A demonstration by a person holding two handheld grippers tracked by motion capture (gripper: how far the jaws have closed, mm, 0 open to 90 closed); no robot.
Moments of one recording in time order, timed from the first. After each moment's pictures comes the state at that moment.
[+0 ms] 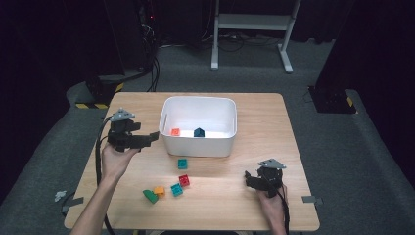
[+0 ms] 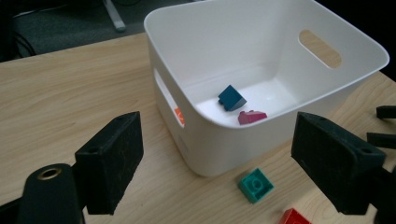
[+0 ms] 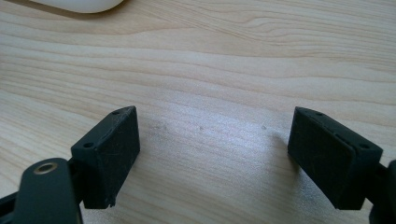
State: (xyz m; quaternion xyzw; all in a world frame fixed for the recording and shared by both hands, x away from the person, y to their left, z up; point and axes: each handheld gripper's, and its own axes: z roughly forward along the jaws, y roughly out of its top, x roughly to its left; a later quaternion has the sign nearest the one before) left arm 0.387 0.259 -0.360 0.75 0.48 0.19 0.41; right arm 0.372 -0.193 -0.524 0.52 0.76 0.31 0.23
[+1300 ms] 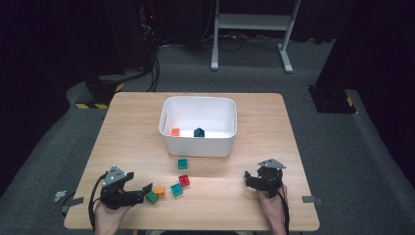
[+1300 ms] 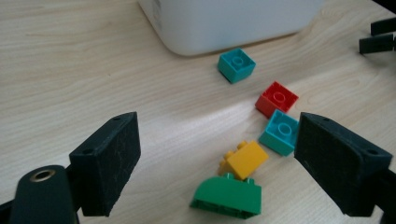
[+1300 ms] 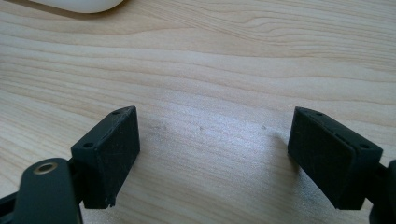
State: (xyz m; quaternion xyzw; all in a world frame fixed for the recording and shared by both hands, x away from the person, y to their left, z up) left arm 0.275 0.266 -0.460 0.75 0.49 0.17 0.41; right arm 0.372 -0.193 -0.524 0.52 0.76 0.31 0.23
